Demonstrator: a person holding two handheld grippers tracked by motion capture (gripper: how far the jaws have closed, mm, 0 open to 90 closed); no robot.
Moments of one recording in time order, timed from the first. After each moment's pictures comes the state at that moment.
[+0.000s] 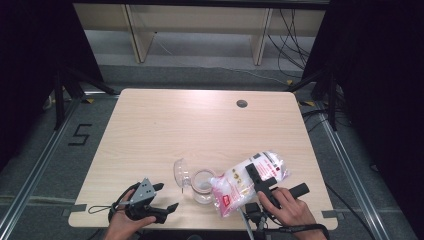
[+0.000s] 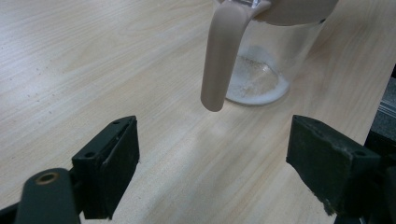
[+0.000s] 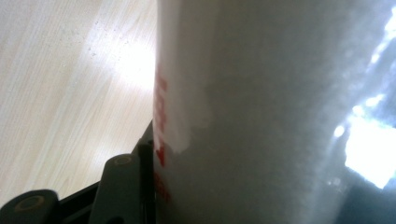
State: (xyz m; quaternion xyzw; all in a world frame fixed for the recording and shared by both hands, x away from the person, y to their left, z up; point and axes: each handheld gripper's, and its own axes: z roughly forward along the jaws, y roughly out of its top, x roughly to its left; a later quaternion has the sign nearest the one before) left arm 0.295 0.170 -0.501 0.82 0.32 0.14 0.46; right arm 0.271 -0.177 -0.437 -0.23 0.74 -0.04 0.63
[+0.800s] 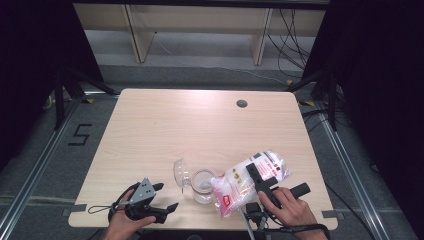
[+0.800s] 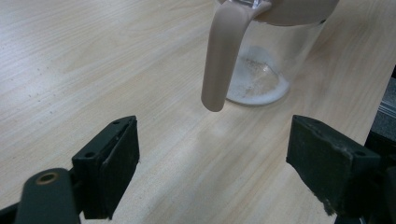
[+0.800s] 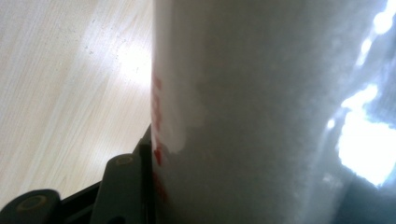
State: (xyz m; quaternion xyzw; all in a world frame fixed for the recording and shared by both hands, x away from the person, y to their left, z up) left arm 0.295 0.170 -0.501 0.81 0.32 0.14 0.46; right arm 0.270 -0.178 -0.434 -0.23 0.74 -0.04 0.63
